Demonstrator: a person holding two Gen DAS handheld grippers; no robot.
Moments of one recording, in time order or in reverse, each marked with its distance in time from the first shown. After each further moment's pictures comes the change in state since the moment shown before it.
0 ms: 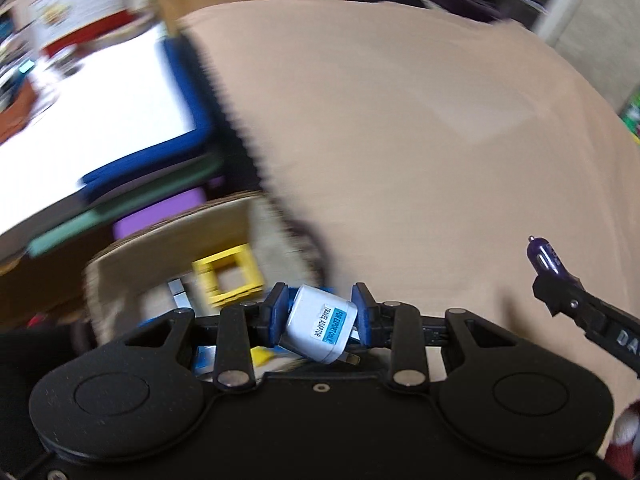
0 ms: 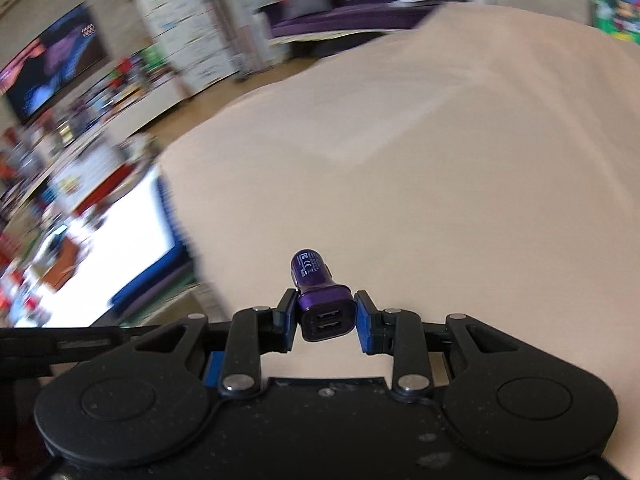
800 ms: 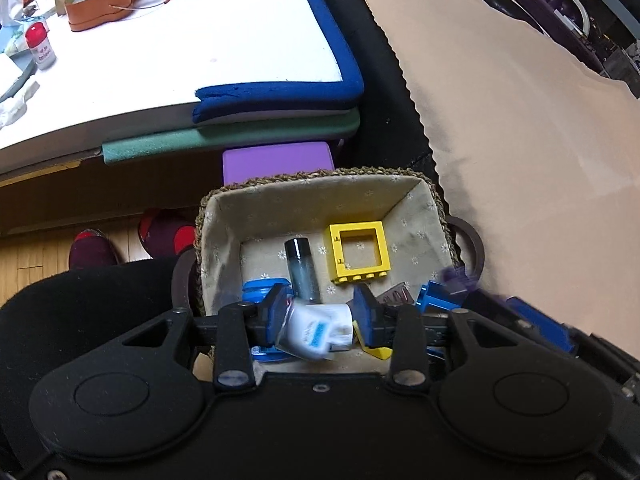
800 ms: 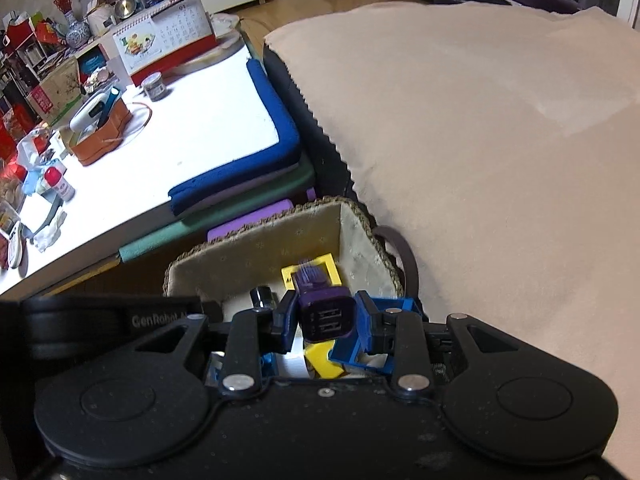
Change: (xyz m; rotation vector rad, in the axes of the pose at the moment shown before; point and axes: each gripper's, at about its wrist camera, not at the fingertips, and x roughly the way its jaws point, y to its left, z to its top) left arm 0.023 0.118 -0.008 -0.271 0.076 0.083; right arm 0.085 0.178 -0.037 -0.271 0.206 0.023
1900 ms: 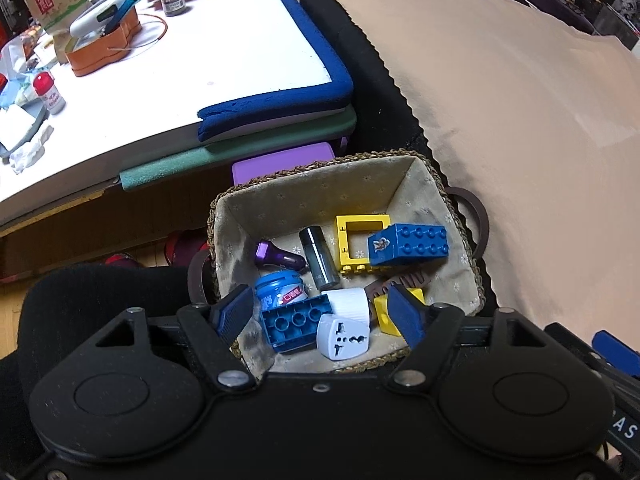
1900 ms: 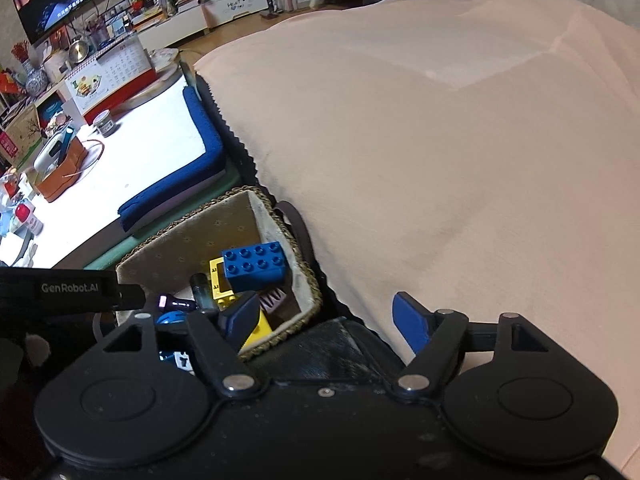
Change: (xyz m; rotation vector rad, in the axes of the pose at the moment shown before) left arm -0.014 -0.026 -0.027 0.153 -0.048 0.106; right arm -0.035 -0.076 -0.057 0.146 -0.059 -0.079
